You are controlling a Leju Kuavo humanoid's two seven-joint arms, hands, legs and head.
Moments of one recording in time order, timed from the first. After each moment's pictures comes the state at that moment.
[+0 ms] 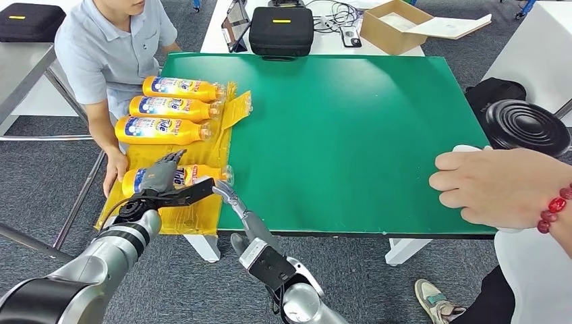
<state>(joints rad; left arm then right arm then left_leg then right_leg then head) -0.69 0.01 -0.10 -0.36 -1.16 0.28 -0.03 -0.22 0.24 0.82 -1.22 0.00 -0.07 -0.62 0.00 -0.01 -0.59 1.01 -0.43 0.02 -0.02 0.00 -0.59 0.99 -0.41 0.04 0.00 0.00</state>
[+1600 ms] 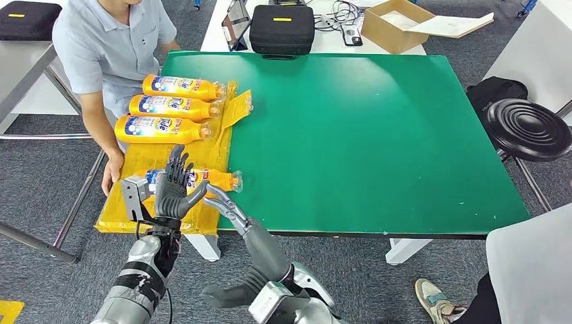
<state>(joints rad) -0.30 -0.14 0.04 -0.97 0.20 -0.15 -0.49 -0.16 0.15 0.88 -1.47 0.07 -0.10 -0.70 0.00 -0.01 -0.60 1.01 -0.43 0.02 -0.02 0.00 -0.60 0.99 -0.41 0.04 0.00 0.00</state>
